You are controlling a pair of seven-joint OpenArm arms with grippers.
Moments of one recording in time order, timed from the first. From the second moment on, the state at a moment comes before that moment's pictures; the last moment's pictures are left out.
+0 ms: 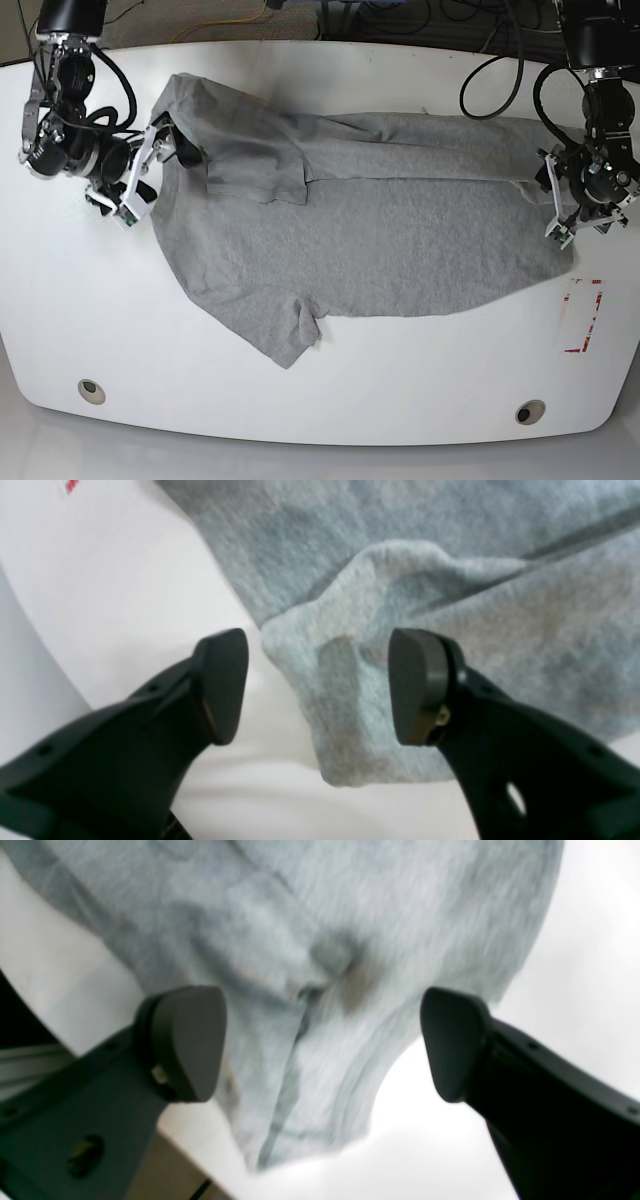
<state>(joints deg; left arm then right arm) -0.1 -26.9 -13.7 93.3 -6.6 -42.0 64.8 -11.9 29.2 17.7 105.6 53.2 38.4 -76.2</state>
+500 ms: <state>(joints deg) -1.1 -26.4 -28.0 96.4 -12.0 -42.0 65.6 -23.8 24.2 24.5 105.9 52.6 38.4 -73.5</state>
